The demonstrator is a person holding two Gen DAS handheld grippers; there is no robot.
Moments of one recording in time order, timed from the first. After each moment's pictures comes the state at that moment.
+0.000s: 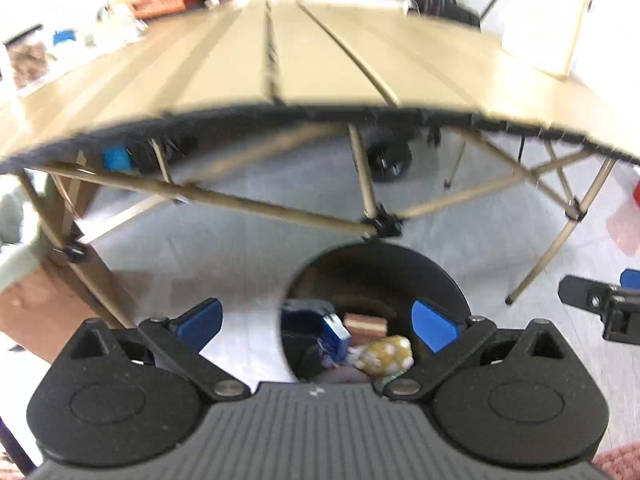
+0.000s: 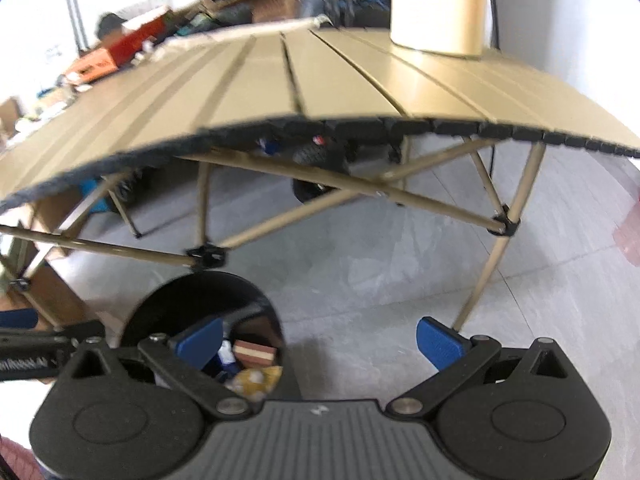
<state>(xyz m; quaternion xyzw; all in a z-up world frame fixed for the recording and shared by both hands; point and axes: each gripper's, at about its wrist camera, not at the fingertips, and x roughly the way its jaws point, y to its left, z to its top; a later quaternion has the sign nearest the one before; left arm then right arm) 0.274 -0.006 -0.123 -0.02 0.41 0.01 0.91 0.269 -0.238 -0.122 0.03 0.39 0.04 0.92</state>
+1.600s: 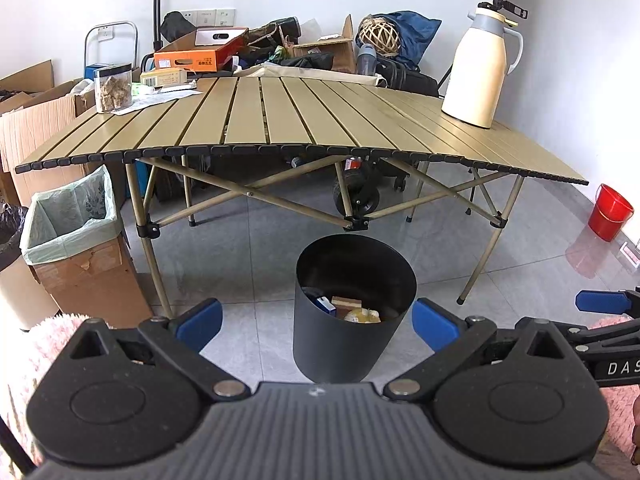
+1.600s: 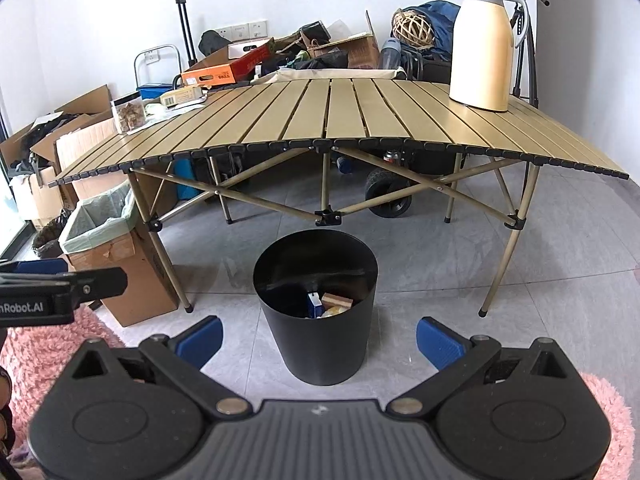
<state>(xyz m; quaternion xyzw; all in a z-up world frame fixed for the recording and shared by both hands) 0.055 0.034 -0.047 -0.05 0.33 -0.03 0.94 0.052 -0.191 -0.047 0.00 0.36 0.11 0.93</state>
